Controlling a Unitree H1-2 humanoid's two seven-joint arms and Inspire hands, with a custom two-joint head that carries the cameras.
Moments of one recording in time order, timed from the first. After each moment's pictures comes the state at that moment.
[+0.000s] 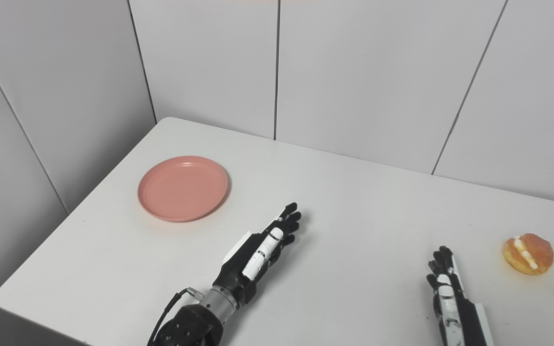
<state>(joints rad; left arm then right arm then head) -0.07 -0.03 -0.10 -0.19 -0.04 0.18 -0.12 -0.10 -0.09 0.03 0.05 0.10 -0.08 0.19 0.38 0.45</state>
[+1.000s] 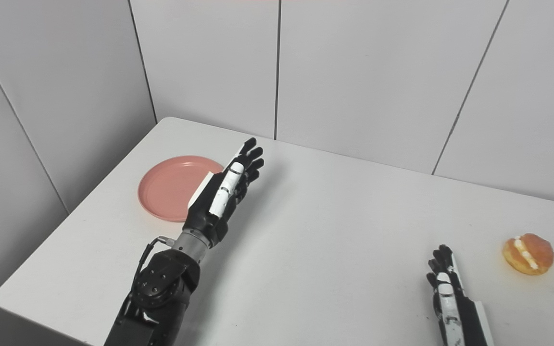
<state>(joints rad) -0.24 0.06 0.09 -0.23 -0.09 0.23 -0.05 -0.11 -0.10 0.03 0.06 0.10 -0.08 0.19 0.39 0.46</state>
